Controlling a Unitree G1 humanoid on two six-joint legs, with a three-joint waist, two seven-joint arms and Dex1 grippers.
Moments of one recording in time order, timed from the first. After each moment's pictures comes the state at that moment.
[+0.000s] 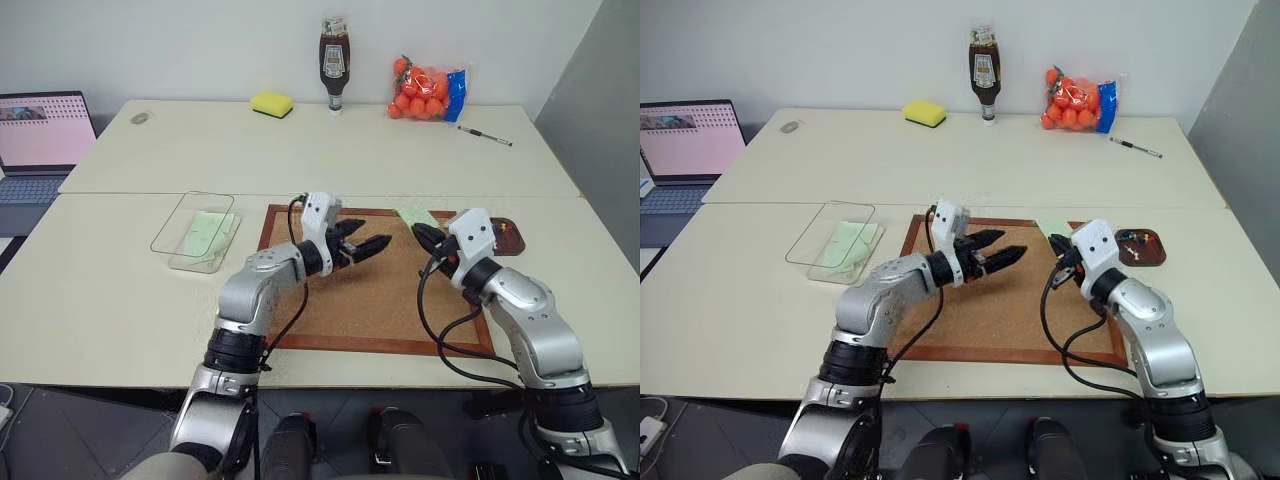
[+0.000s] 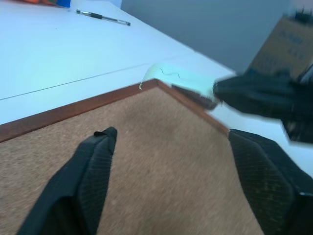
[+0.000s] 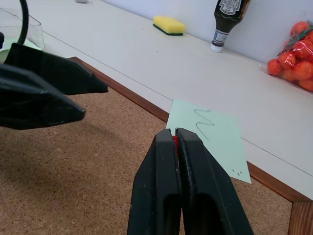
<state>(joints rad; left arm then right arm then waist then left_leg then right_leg) -0.61 0.08 -0.01 0.05 -0.43 0.78 -0.57 -0.29 -0.40 0.04 -0.27 0.14 0.39 0.48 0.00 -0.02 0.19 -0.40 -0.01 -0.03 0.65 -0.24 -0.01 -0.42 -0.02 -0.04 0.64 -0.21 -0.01</state>
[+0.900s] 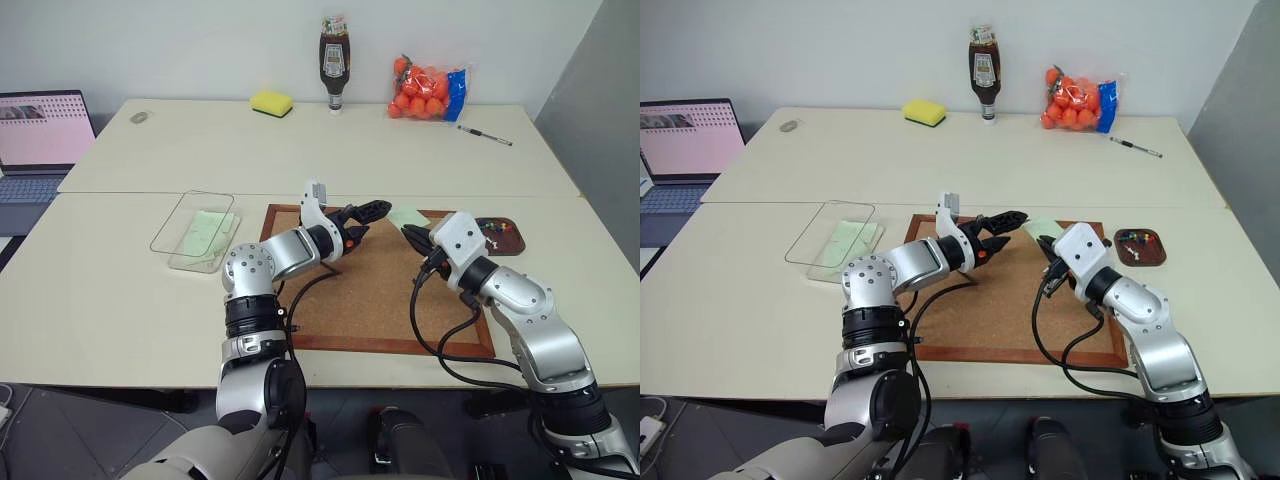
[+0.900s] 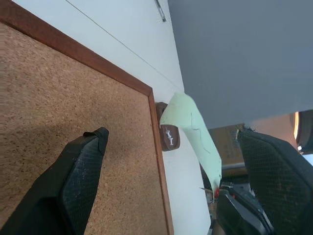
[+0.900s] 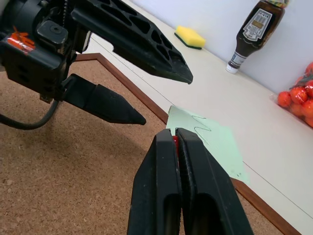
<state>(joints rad) -0.83 -0.13 0.49 0.29 -0.90 1.19 0.03 -0.29 -0.45 0.12 -0.33 0.06 0.34 0.52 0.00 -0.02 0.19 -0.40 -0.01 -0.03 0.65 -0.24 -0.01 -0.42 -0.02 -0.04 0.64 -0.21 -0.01</state>
